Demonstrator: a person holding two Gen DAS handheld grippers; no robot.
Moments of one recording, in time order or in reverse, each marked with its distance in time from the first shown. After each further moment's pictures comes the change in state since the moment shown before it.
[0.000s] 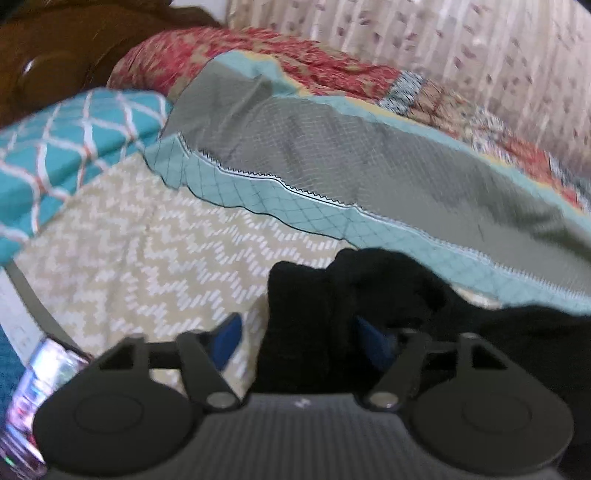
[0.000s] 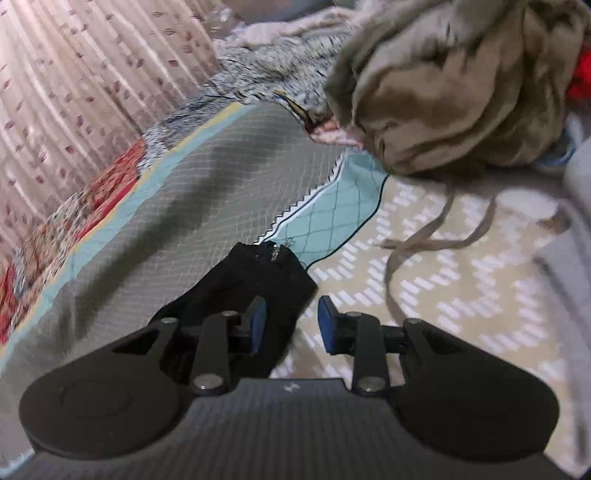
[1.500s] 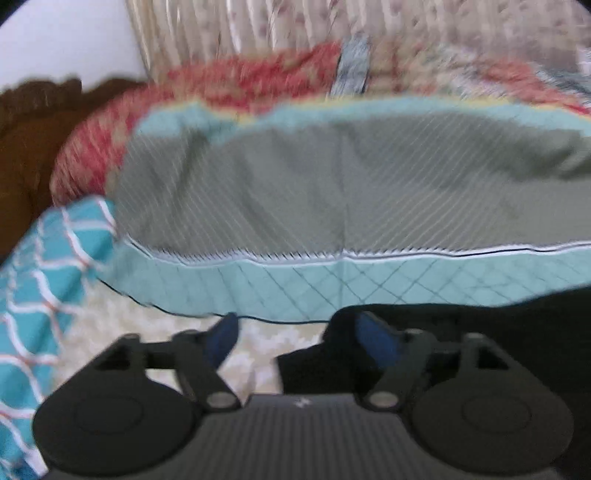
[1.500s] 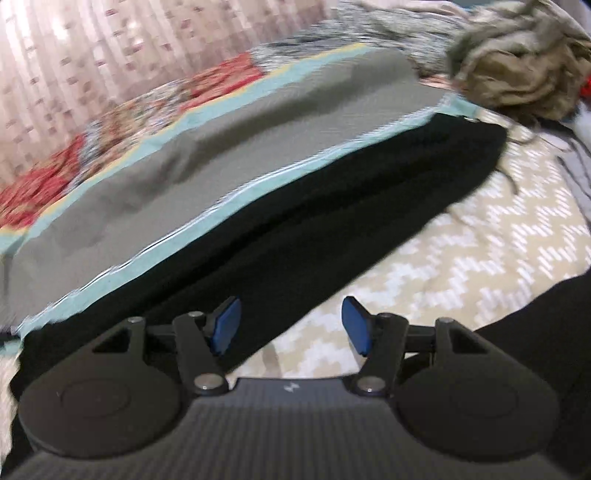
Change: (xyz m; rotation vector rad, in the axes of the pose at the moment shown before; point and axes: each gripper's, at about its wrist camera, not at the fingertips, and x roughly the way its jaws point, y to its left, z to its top) left arm 0.058 -0.059 0.078 0.376 -0.024 0.097; right arm -0.158 0.115 -0.169 -0.333 0.153 0.149
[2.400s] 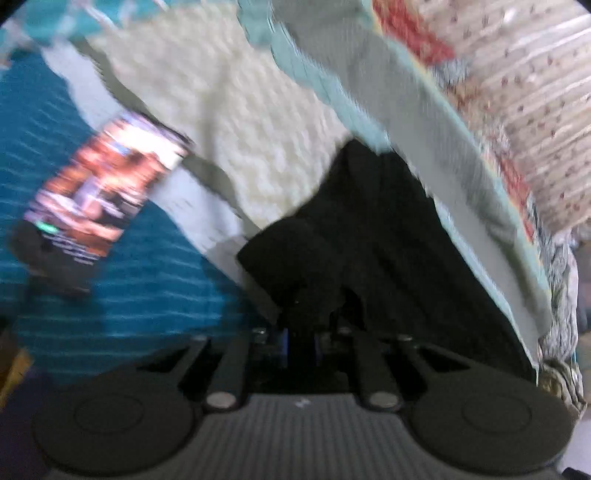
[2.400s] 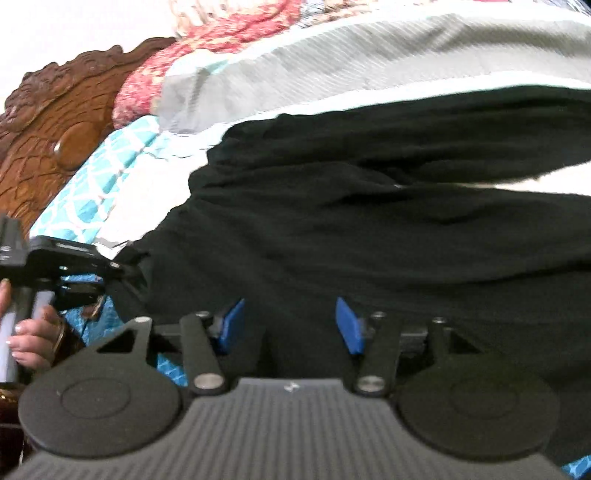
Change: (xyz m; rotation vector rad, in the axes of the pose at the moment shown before) left arm -0.126 0.121 -0.209 -0.814 0.308 -0.407; right arm -0.030 0.136 -0.115 -0.352 0.322 0.427
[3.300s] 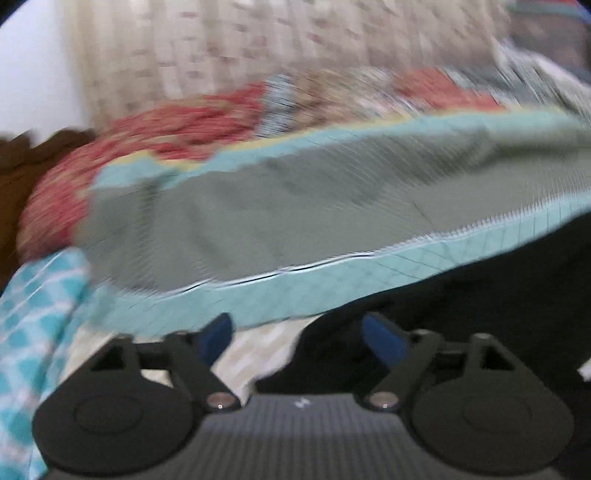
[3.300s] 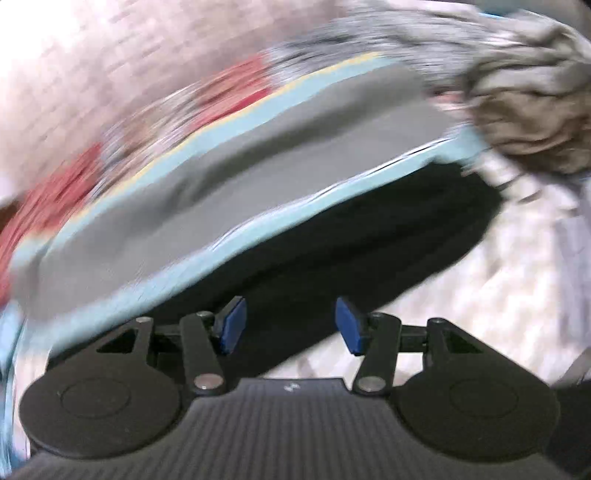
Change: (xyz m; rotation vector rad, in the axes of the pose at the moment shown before) left arm 0.132 -0.239 0.077 1.031 -0.256 0.260; right arm -0.082 -0.306 0.190 0.471 -0.309 -0.432
